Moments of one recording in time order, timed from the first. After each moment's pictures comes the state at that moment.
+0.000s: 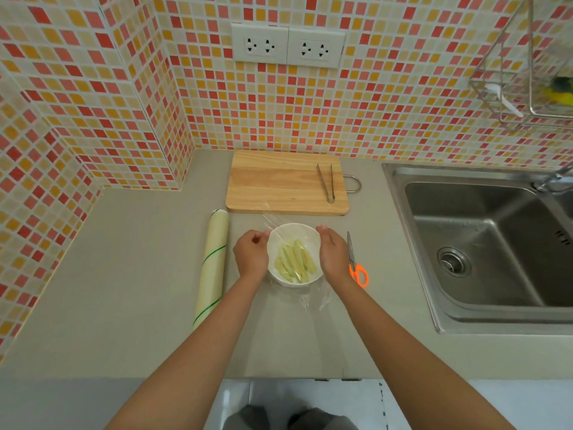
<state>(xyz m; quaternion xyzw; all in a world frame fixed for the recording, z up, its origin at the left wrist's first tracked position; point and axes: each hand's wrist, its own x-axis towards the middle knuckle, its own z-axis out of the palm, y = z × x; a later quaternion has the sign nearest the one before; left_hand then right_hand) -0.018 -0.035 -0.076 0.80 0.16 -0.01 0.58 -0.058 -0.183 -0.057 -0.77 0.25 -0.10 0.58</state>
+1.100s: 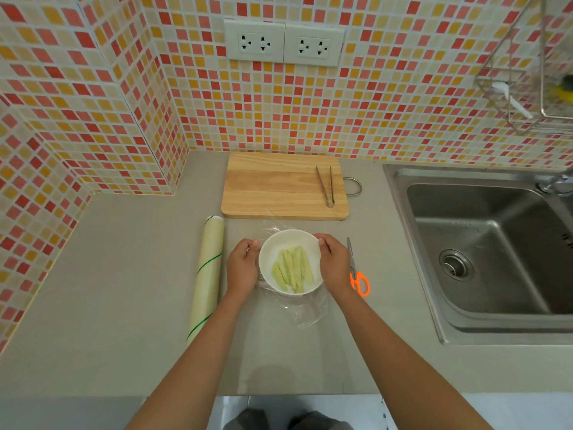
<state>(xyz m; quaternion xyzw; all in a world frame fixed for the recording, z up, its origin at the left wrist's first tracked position) -0.023 -0.018 -0.083 0.79 0.09 -0.04 0.61 -0.045 -0.198 -0.090 -0.78 0.20 -0.13 0.58</state>
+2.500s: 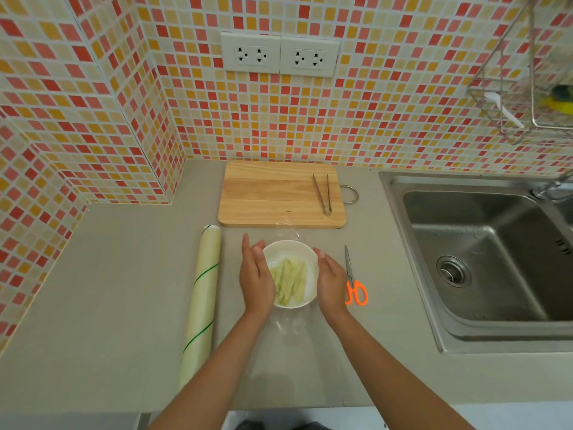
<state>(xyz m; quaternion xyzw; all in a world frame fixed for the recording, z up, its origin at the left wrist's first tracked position) -0.038 -0.056 -0.082 0.78 0.09 0.06 0.61 -0.066 -0.178 -0.080 -0.66 0.29 -0.12 0.68</state>
